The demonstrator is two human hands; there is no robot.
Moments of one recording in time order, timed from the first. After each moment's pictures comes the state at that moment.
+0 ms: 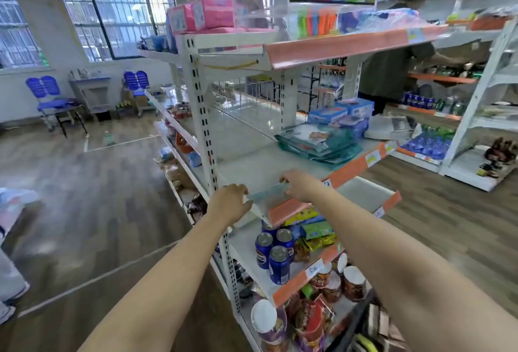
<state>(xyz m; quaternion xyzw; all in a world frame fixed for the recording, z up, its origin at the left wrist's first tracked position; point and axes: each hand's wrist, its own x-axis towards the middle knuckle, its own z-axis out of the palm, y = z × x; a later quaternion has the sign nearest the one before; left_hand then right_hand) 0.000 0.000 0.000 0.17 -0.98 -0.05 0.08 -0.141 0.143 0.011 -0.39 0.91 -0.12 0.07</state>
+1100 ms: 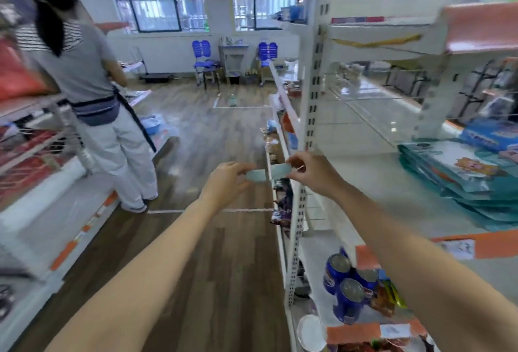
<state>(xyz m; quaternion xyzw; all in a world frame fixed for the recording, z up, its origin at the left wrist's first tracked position) 0.093 -0.124 0.000 0.37 -0.89 -0.11 0.25 -0.106 -0.023 0.021 -0.63 0.69 -0.34 0.07</state>
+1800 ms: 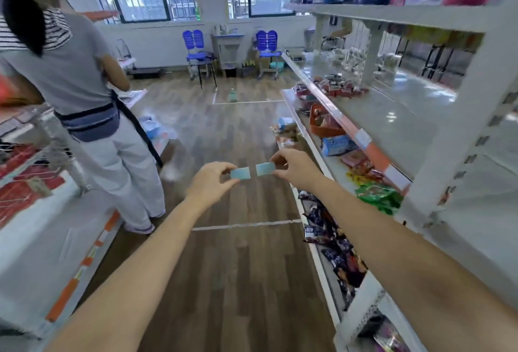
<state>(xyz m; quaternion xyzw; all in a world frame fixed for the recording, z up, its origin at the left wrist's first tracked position) 0.180 -0.450 -0.026 0.37 -0.88 -0.16 0.24 -0.022 -0.352 -0.009 -0.61 0.72 -0.32 0.09</state>
